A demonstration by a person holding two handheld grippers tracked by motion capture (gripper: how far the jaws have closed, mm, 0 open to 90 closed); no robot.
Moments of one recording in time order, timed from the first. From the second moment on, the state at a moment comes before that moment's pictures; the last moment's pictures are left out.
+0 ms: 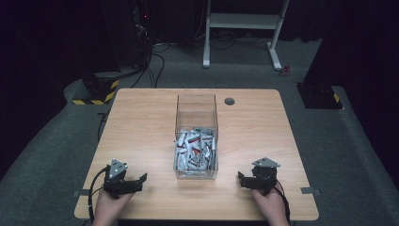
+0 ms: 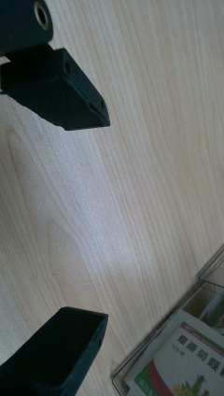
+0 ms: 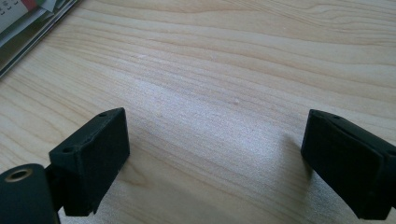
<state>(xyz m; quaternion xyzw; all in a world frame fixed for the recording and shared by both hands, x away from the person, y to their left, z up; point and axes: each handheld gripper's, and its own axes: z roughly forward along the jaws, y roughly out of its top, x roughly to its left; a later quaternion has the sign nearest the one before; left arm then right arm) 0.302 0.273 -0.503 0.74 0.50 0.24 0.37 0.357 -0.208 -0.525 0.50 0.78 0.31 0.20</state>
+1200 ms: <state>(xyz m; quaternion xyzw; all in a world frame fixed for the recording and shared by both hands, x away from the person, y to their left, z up) 0.298 0.248 -0.464 0.75 0.45 0.25 0.42 0.357 -0.209 -0.525 0.49 0.78 0.31 0.21</state>
